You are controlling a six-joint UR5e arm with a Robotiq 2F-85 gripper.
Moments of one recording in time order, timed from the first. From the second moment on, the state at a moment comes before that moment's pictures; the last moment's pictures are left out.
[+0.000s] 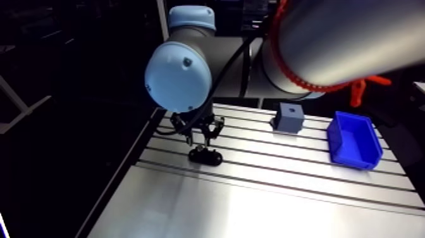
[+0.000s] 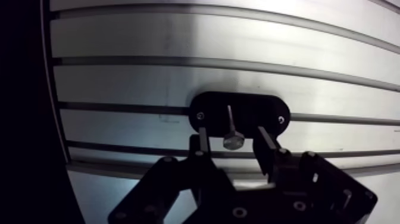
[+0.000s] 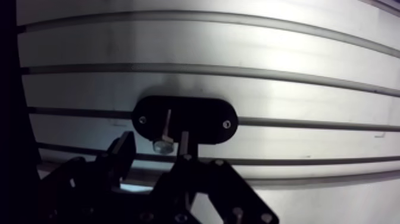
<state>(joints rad) 0.16 -1.29 2.00 -2.25 -1.55 -1.47</state>
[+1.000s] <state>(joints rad) 0.16 -1.28 2.00 -2.25 -1.56 -1.47</state>
